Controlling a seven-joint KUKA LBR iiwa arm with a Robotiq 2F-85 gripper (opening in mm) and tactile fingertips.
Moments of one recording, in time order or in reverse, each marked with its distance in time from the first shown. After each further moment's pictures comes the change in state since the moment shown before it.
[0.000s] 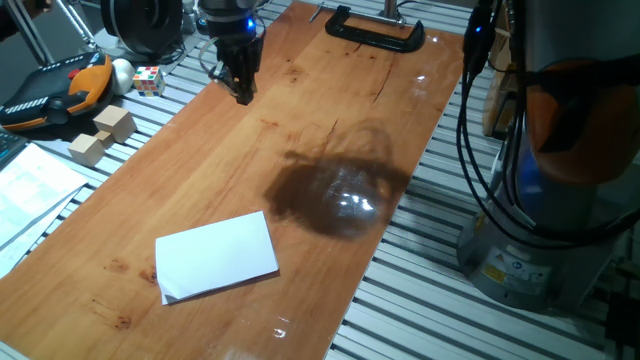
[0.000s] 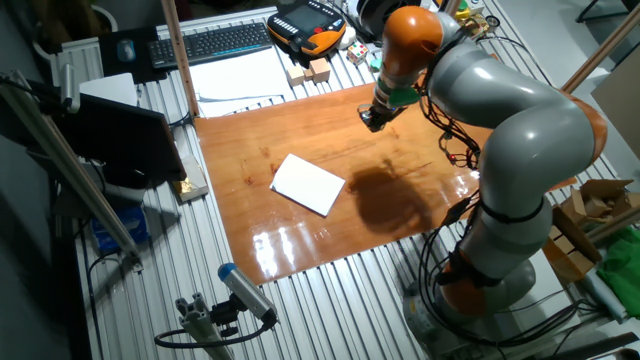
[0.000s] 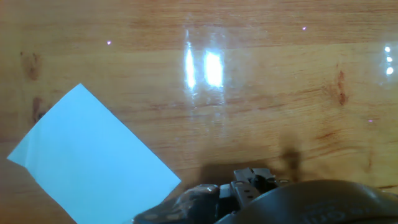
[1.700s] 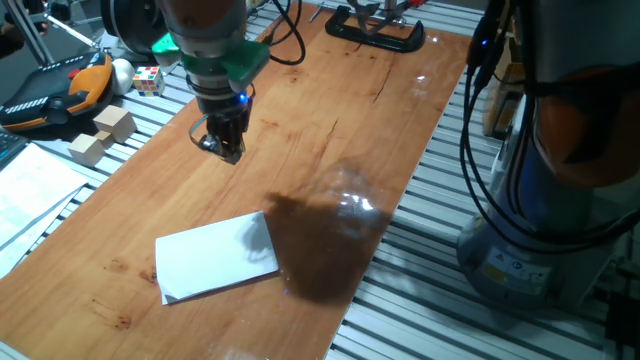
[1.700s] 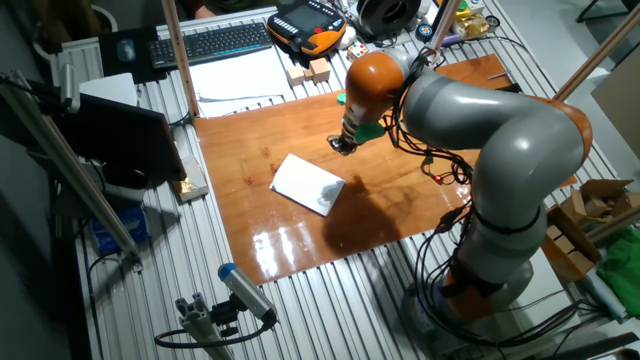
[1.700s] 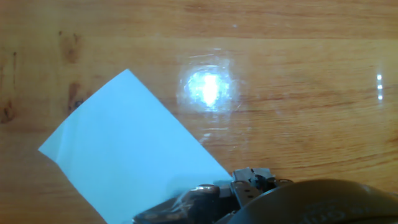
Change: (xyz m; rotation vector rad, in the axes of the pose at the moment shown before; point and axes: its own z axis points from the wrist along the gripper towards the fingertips) arm 0.023 0.084 0.054 0.025 -0.058 -0.038
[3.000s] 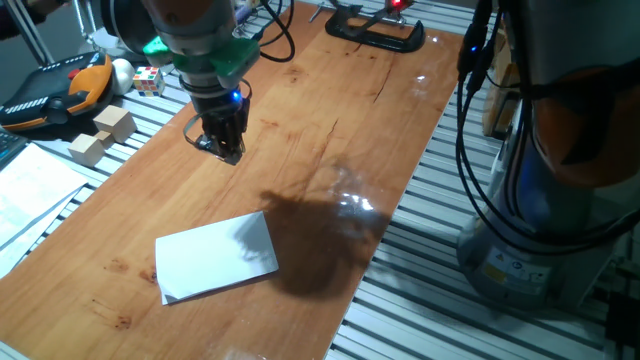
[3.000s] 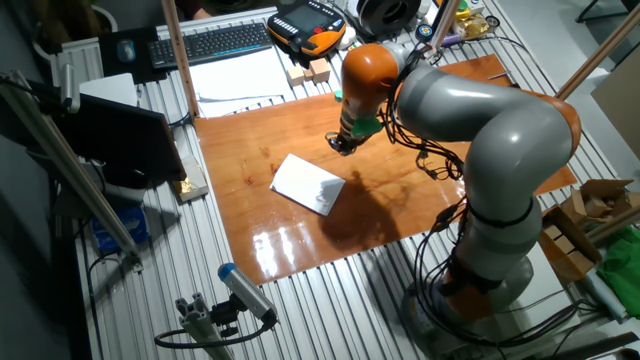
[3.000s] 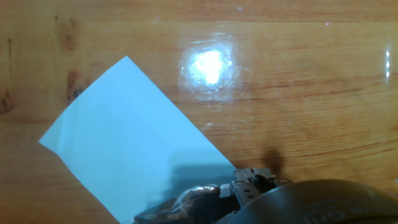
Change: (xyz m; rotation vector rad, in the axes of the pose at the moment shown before) arm 0.000 0.001 0.000 0.008 0.060 0.037
